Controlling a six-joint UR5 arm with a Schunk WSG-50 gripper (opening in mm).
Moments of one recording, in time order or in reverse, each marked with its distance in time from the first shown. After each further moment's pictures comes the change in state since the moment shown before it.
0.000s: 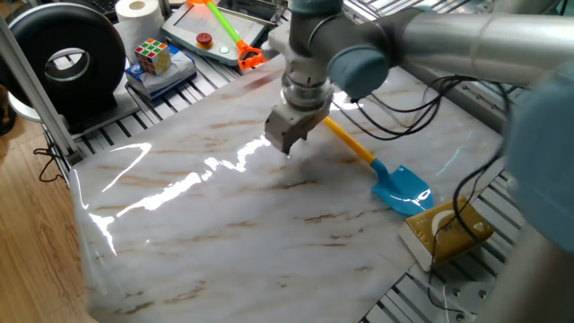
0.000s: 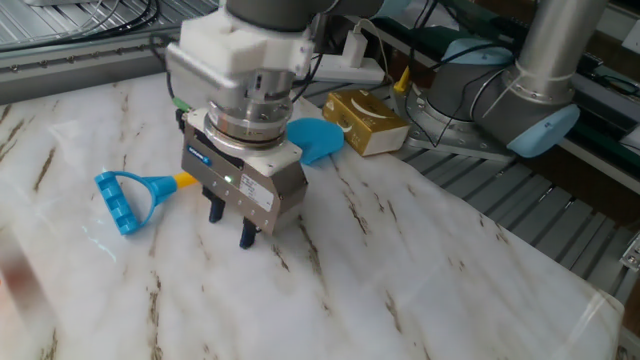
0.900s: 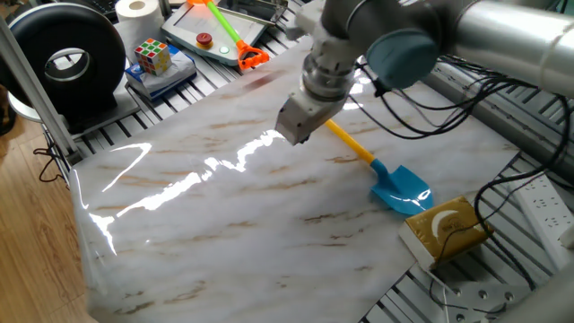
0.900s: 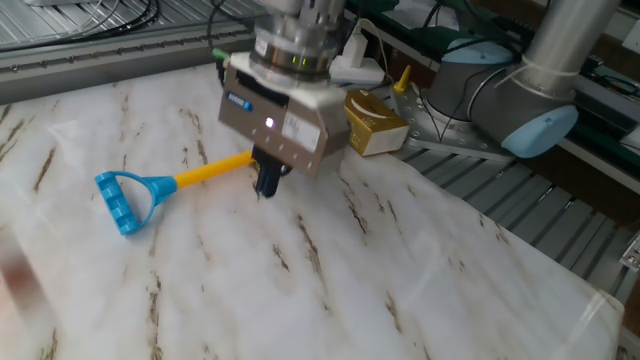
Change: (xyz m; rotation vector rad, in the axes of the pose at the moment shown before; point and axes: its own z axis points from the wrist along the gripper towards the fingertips) arm 0.012 0.021 -0.037 -0.061 -0.077 0.006
